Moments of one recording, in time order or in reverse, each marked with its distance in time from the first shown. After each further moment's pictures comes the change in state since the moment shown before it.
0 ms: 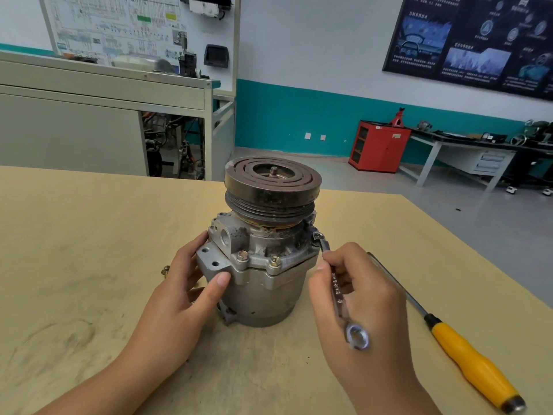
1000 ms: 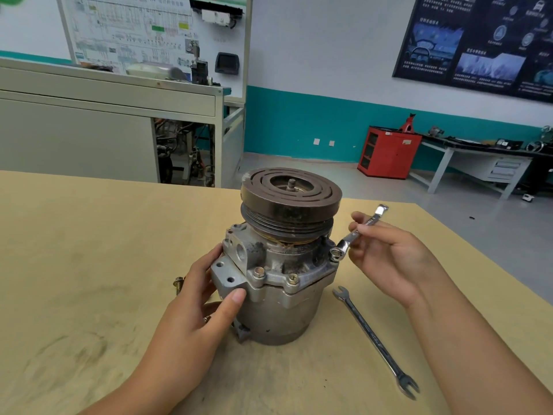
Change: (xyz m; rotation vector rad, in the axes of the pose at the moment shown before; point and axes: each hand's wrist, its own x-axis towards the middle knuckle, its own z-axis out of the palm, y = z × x) left_hand 0.002 -0.006 0.000 -0.036 -0.022 0.031; right_hand 0.086 0.083 0.014 1.176 -0.292 0.917
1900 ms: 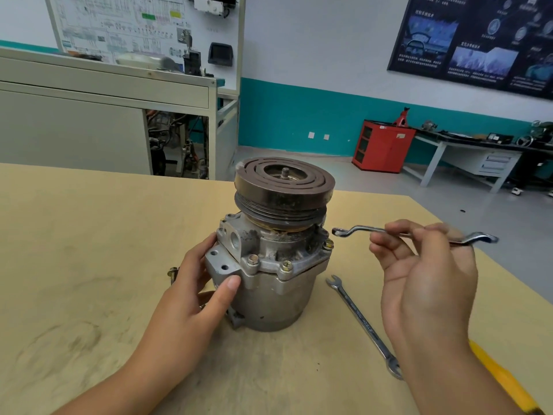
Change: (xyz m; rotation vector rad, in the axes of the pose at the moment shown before) left_hand -0.001 0.003 0.001 0.017 0.006 -0.001; right_hand -0.067 0.013 0.035 0.131 0.447 -0.628
